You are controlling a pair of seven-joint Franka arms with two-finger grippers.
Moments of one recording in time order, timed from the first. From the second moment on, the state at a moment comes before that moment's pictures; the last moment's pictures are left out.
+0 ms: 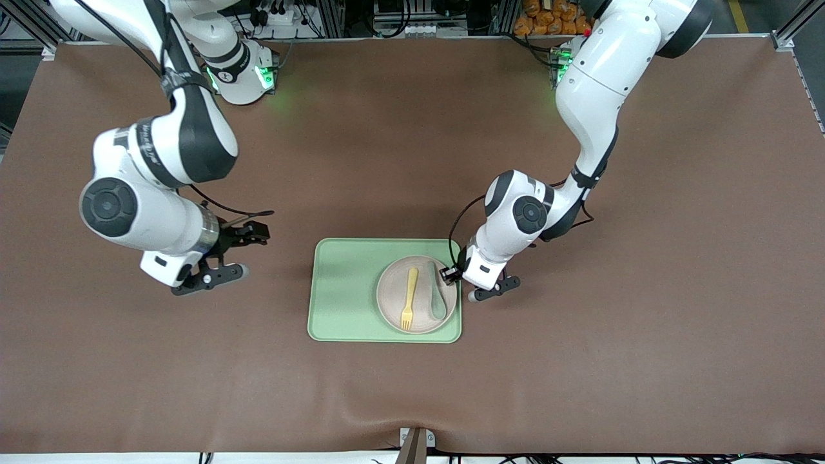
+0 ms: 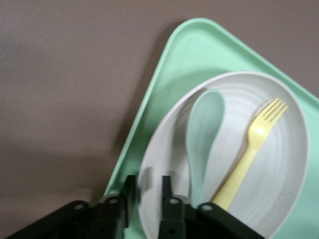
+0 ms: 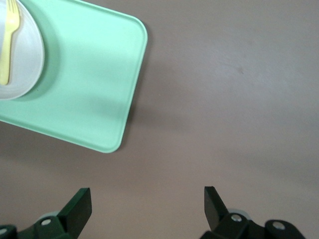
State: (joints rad) left arm -0.41 0.79 -0.21 -1.64 -0.24 2.72 -0.73; right arm 0.32 0.42 -0.05 -1.53 0.10 1.82 -0.05
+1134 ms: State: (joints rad) left arm -0.07 0.14 -0.08 -1.51 -0.06 1.78 -0.46; right arm 0.64 0.73 -0.05 -1.47 0.10 2.40 0.36
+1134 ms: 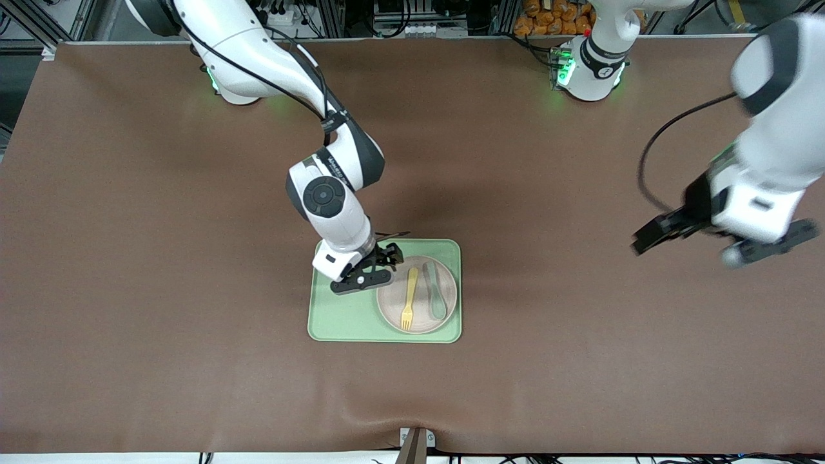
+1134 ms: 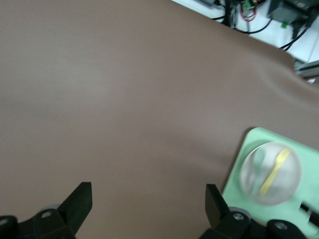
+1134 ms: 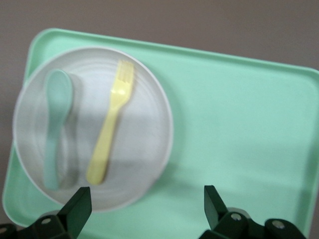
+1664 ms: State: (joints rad) left arm 0.13 0.03 -0.08 -1.47 -0.06 1.53 -0.14; right arm 0.67 0.81 -0.05 -1.40 0.10 2.55 0.36
